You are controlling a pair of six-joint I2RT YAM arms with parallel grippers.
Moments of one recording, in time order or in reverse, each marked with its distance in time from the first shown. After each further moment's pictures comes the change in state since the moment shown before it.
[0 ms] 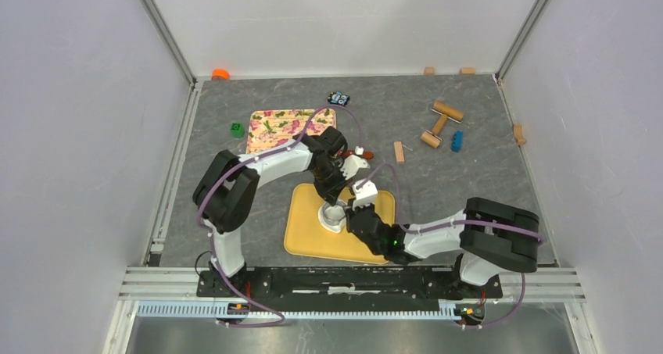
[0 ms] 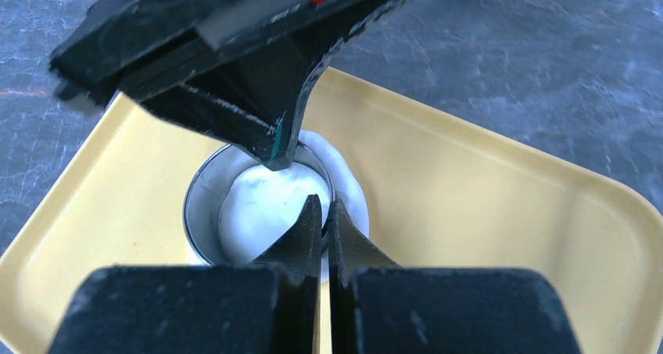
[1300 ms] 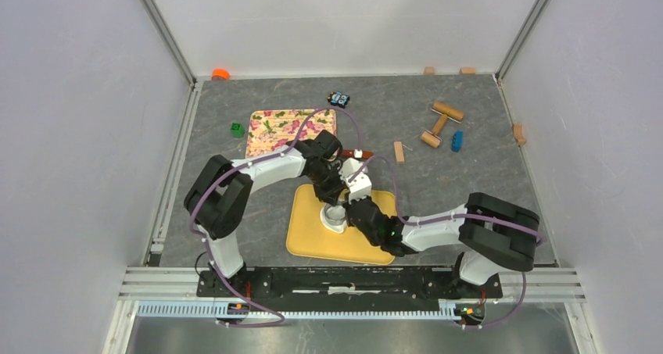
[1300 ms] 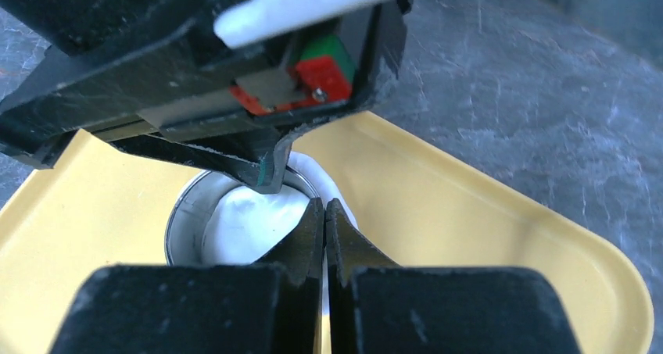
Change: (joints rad) left arm -0.023 -0.037 -0.066 0.069 0.105 0.098; right arm -0.052 -0.027 0.033 -0.078 -0.007 -0.091
